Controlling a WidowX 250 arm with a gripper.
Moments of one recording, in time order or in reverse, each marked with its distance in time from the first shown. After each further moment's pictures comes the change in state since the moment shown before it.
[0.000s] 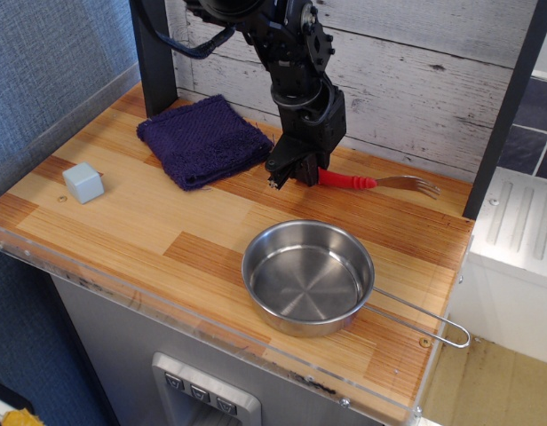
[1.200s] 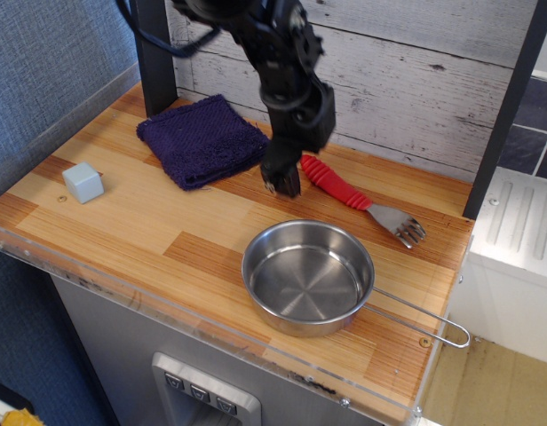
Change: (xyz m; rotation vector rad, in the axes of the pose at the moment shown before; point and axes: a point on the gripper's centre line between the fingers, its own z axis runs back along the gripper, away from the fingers) arm -0.011 -0.003 0.020 0.043 0.026 0.165
